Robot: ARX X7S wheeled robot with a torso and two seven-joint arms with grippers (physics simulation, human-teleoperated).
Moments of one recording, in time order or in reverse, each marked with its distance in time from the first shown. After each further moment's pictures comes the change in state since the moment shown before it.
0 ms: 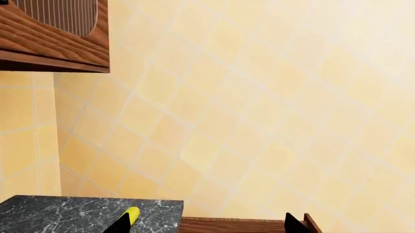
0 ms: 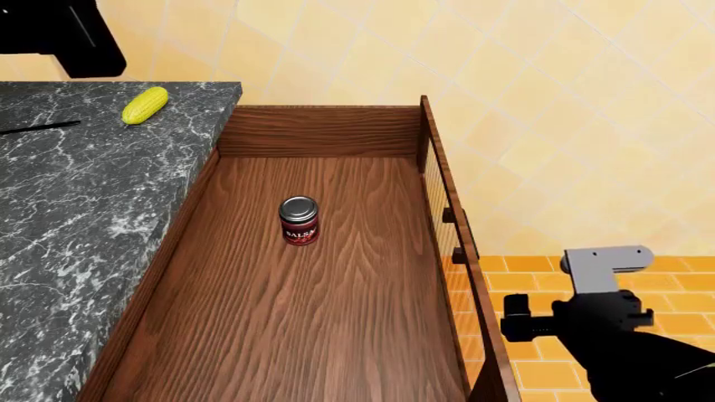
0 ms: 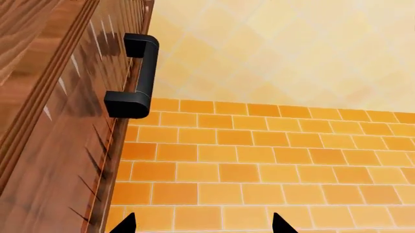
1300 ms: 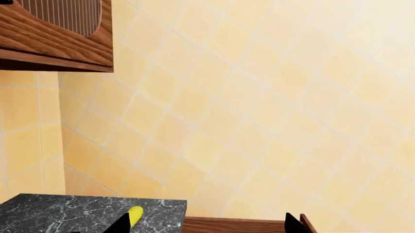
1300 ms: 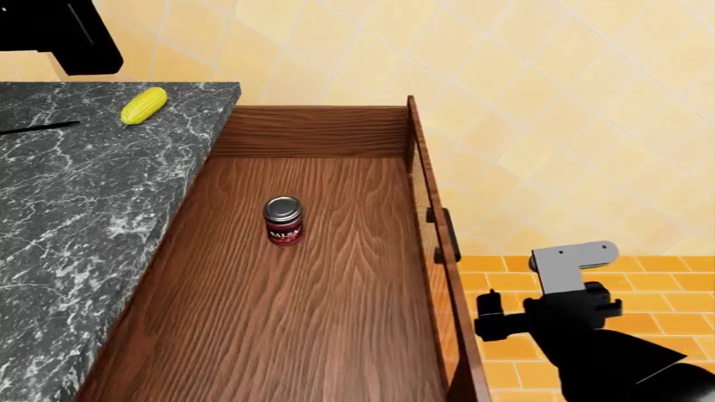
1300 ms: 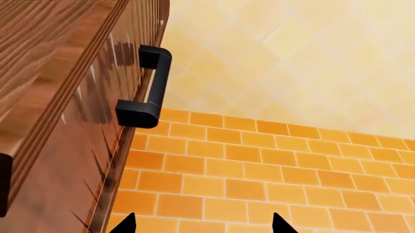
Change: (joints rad) left arm -0.007 -0.014 0.027 -0.009 0.020 0.014 0.014; right arm 0.009 -0.072 -0.047 -0.047 -0.092 -0.004 0.000
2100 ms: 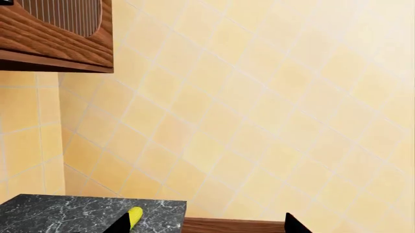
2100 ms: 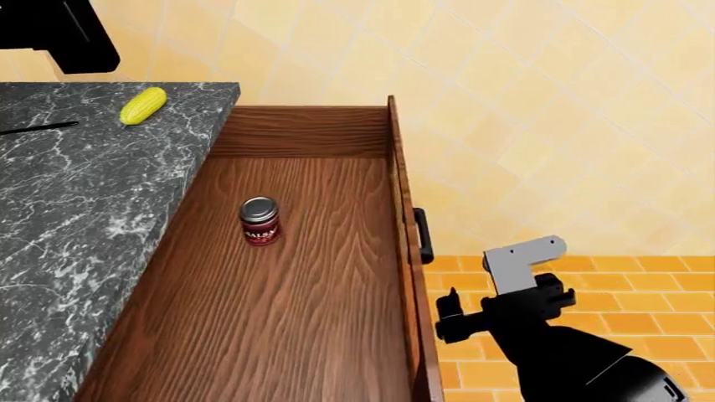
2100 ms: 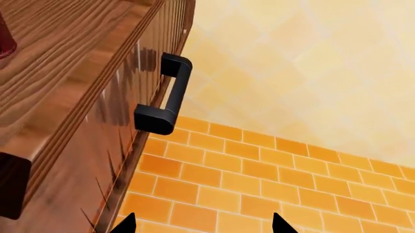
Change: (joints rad) left arm -0.009 -0.010 0.011 0.003 -0.004 0.012 0.003; right arm 0.040 -0.101 -0.090 -0.032 -0.083 0.021 -0.001
